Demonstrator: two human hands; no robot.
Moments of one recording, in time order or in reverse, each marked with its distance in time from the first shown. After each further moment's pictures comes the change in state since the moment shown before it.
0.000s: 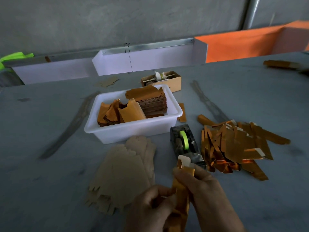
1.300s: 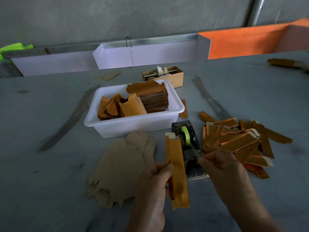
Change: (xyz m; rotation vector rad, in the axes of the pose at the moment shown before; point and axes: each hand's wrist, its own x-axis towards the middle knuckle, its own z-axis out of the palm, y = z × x) left_hand 0.030 0.007 0.021 -0.332 0.077 0.022; right_hand 0.015 -0.016 -0.044 -0.696 0.355 -0.322
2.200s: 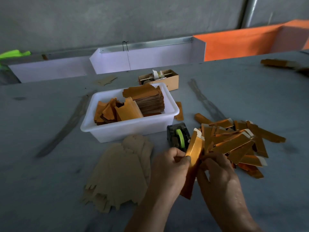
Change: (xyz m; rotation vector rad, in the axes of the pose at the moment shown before) left_hand 0.011 0.018 0.037 0.631 -0.073 0.285; right_hand -0.014 0.004 0.006 -0.375 0.145 -0.276
